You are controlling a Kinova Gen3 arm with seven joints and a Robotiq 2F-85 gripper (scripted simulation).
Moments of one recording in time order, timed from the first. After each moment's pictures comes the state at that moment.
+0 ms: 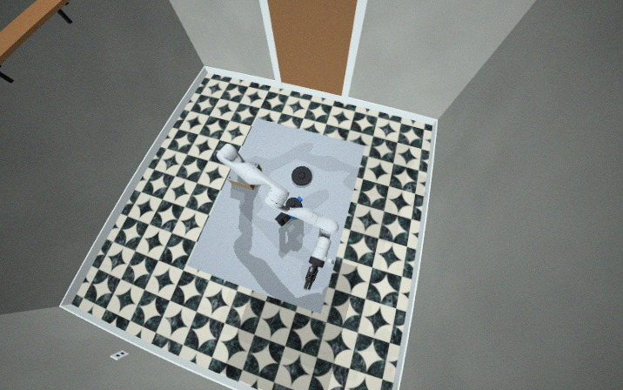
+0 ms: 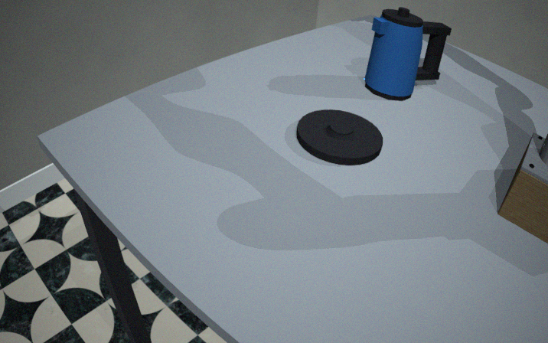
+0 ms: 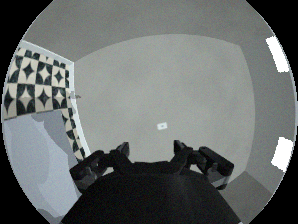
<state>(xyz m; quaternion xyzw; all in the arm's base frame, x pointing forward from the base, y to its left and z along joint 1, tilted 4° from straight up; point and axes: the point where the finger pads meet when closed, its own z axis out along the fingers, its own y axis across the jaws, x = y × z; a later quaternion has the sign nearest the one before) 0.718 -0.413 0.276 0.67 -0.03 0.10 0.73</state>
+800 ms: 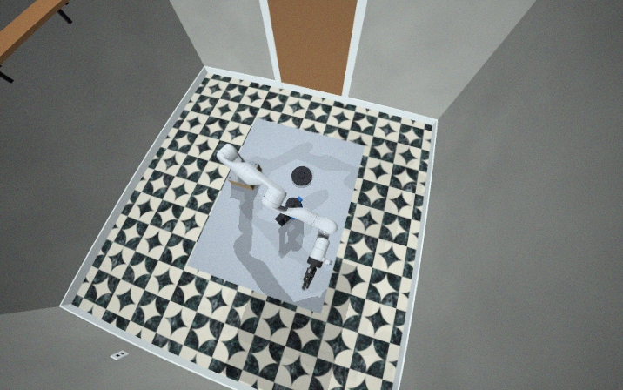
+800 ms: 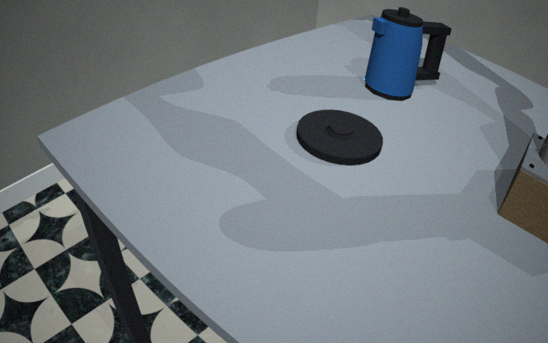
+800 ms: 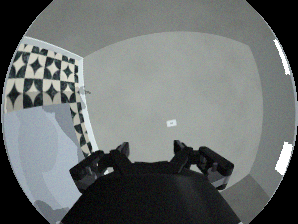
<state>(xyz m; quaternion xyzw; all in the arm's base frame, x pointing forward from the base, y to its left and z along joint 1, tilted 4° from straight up) 0.709 -0.418 0.260 0.71 -0.02 0.08 0.70</state>
